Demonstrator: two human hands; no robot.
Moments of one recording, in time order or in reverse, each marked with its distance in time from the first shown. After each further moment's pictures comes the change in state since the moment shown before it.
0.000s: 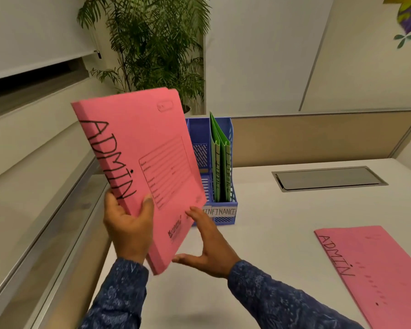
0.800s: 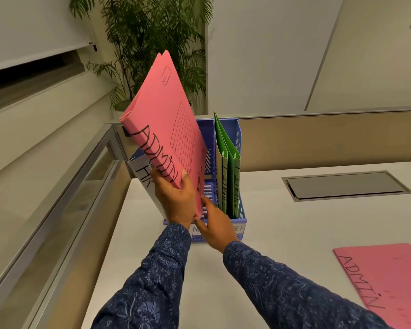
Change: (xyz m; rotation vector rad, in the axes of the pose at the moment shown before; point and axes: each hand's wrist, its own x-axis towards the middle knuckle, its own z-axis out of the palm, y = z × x) left_hand 0.066 -0.080 0.146 -0.025 0.063 0.118; right_hand 0.116 0.092 0.002 -0.159 0.115 0.254
